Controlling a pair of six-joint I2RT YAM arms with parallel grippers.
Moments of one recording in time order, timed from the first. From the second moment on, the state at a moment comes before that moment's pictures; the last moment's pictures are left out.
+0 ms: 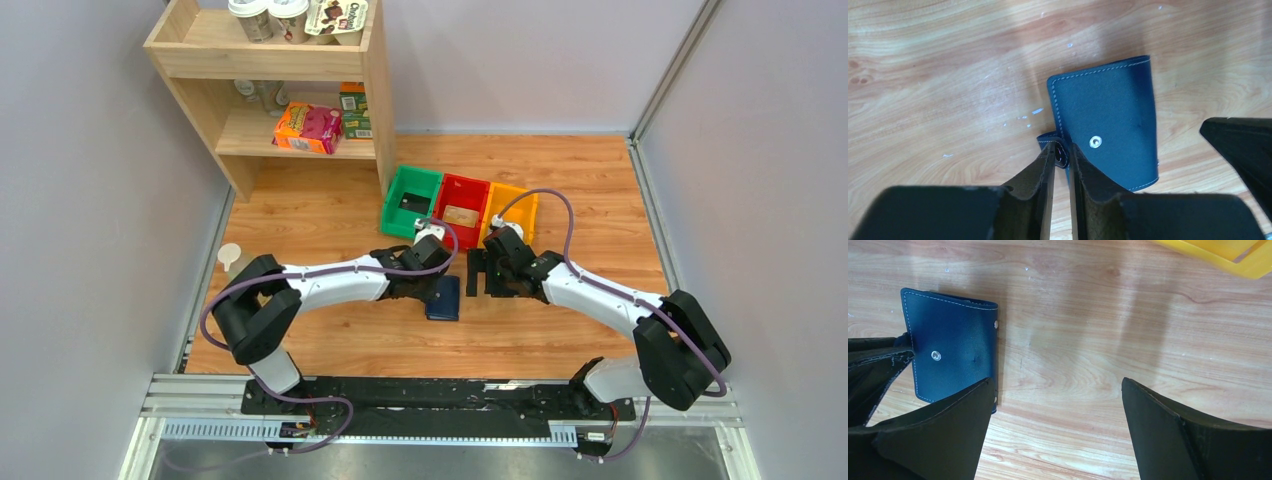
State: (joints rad) left arm -0.95 1.66 1.00 -0.36 -0.25 -0.62; right arm 0.67 1.37 0.76 -0.41 0.11 0.61
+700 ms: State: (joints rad) left arm -0.88 1.39 0.56 -0.04 -0.18 -0.80; right arm 0.96 1.50 0.97 -0.49 0.24 0.55
